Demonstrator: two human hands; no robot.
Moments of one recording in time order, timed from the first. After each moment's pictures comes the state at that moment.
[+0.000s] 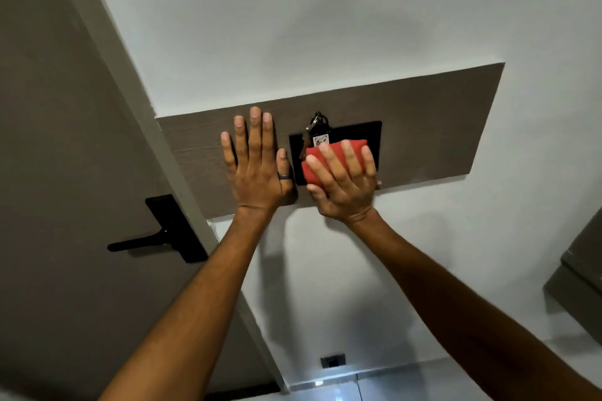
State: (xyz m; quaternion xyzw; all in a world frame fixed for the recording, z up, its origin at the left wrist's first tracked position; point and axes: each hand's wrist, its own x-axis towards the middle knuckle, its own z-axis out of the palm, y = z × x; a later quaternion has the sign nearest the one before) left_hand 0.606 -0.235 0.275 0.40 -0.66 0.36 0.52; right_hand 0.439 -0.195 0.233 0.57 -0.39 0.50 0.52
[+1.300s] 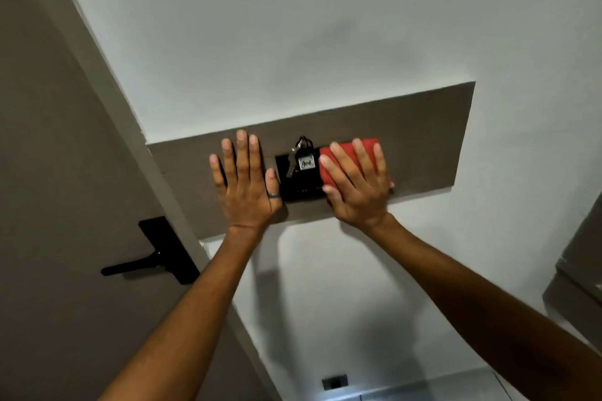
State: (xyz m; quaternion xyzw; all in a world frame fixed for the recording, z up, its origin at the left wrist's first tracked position) left_hand 0.608 -0.242 0.272 0.39 -0.66 0.38 0.52; right_hand 0.391 -0.186 0.245 0.61 -0.41 0.49 0.48
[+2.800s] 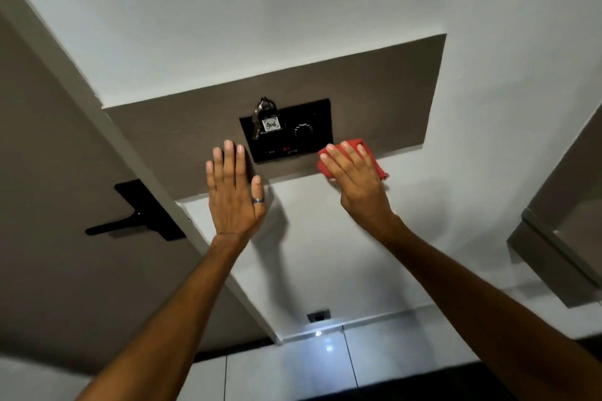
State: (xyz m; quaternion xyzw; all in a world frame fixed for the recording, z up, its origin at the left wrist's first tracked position) left_hand 0.617 -0.188 0.212 0.45 -0.75 0.24 0.43; right_hand 0.357 -0.127 0.187 0.69 -0.49 0.44 0.31
